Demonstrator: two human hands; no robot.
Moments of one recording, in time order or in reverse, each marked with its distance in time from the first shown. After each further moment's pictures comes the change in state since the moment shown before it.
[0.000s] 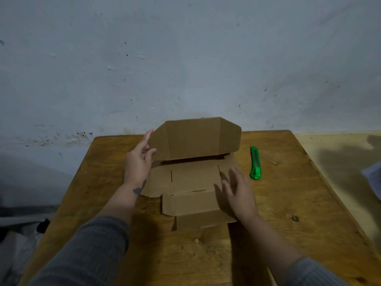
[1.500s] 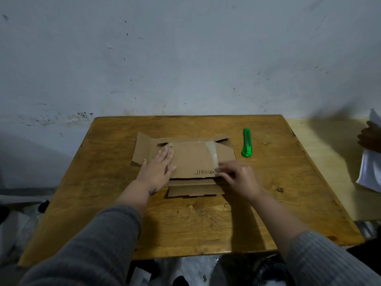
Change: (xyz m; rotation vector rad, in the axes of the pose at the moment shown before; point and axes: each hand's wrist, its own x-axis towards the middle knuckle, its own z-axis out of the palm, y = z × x) left_hand -0.081 -0.014 0.008 0.778 -0.721 0.130; right_hand -0.024 0.027 -0.040 -0.191 -0.150 -0.481
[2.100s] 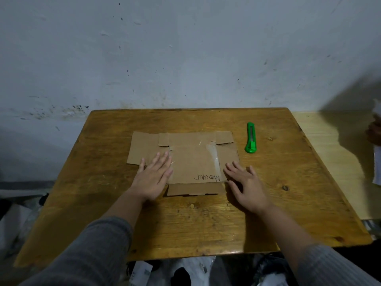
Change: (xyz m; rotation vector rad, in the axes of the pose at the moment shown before) left_hand -0.008 -0.022 0.026 0.019 -0.014 0.084; right_hand -0.026 0.017 0.014 -0.006 -0.171 0.100
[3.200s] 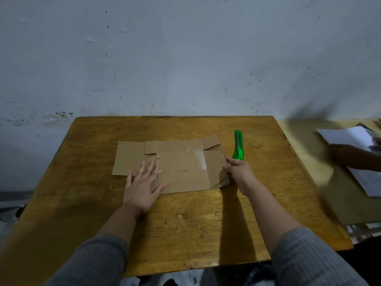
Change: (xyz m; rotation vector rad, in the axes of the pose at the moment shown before) left_hand 0.008 0.007 0.018 -0.057 0.106 -0.130; right_hand 0.061 -0.016 -0.037 0.946 0.114 0.841
